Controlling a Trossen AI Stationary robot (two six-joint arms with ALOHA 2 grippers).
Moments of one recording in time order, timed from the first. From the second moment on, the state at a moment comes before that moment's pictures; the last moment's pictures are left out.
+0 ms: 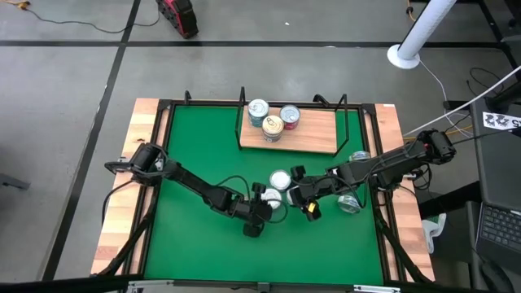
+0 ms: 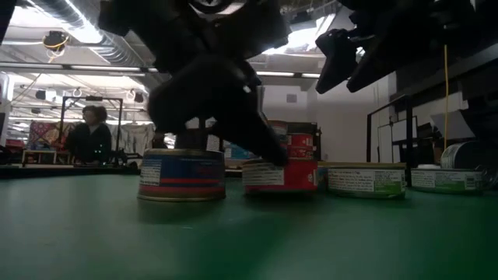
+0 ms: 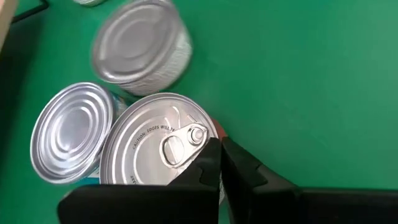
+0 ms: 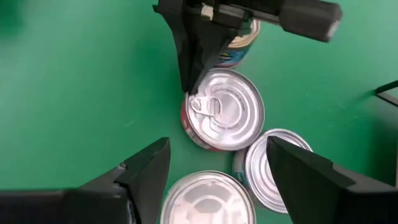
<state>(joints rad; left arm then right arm) -0.34 1.98 1.19 -0.07 -0.40 0.02 0.30 1.46 0.98 -0.39 0.10 -0.17</state>
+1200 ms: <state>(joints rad) -0.22 1.97 1.19 0.02 -0.41 -0.32 0.38 1.46 0.76 -0.10 0.46 -0.32</state>
